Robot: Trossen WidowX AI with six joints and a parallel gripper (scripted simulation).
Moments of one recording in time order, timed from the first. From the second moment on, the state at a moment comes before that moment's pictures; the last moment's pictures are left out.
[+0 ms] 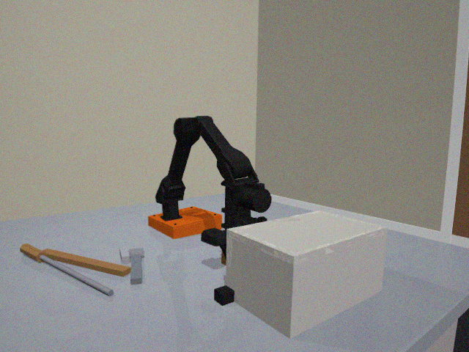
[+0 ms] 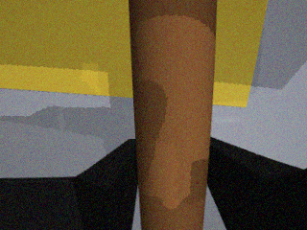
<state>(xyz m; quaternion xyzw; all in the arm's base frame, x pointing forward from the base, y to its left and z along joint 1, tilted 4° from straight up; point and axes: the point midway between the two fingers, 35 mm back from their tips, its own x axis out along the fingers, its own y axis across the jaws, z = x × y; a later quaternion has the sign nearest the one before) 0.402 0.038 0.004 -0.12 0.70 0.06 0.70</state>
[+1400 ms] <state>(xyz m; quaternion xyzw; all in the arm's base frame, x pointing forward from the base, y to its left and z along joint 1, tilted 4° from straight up) 0.375 0.033 0.003 -0.11 0.70 0.07 0.70</state>
